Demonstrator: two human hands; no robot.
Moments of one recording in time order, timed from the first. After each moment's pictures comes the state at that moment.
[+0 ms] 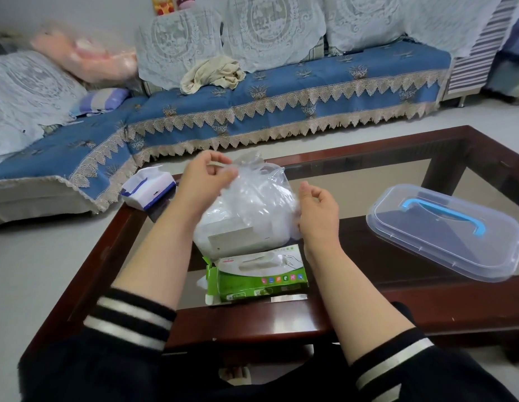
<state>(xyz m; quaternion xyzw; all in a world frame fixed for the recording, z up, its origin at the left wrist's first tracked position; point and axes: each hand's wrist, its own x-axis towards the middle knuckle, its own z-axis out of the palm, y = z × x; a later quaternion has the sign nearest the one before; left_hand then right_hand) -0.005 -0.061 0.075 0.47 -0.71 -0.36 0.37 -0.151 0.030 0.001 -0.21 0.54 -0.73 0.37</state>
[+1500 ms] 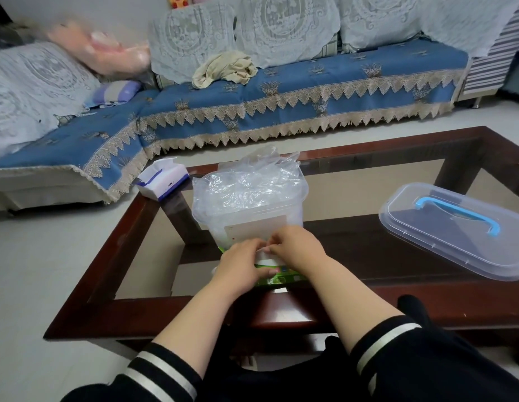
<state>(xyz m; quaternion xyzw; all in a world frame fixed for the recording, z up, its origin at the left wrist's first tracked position) 0.028 -0.006 -0.055 0.50 -0.84 -0.17 0.09 -0.118 0.018 -0.050 -0.63 0.71 -0.22 0.21</state>
